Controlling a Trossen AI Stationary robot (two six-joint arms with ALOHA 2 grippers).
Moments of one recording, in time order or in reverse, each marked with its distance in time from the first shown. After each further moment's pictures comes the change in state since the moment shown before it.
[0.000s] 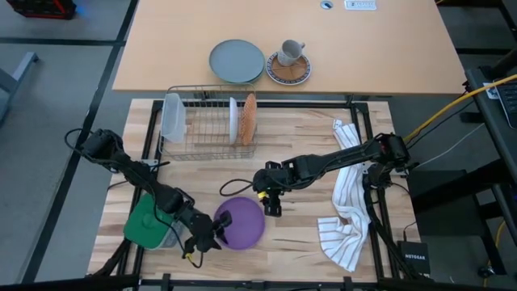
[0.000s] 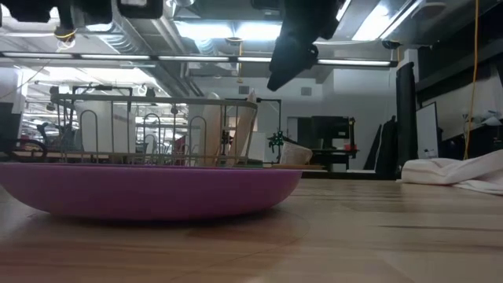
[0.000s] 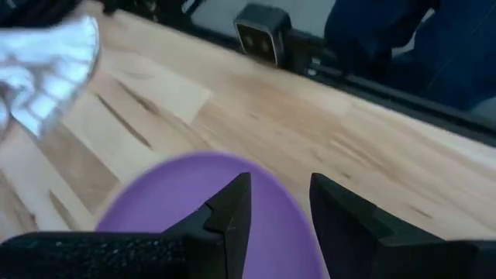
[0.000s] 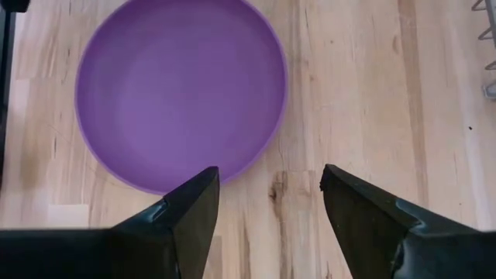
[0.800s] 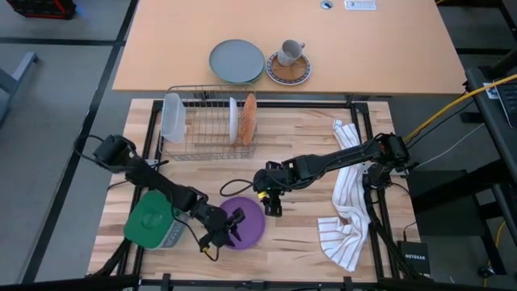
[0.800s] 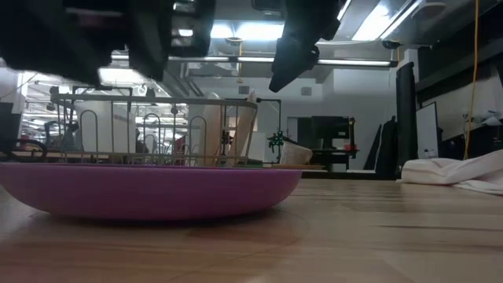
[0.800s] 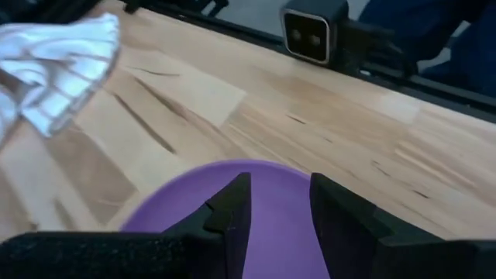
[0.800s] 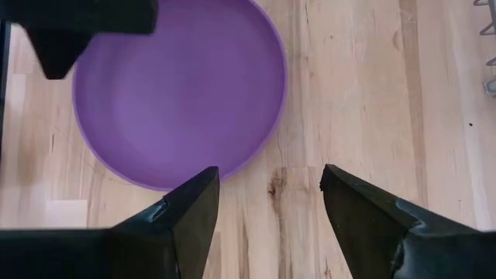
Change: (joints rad) left arm 0.105 0.139 0.014 0.184 0.080 0.037; right arm 0.000 0.000 0.000 -0.010 -0.001 -0.004
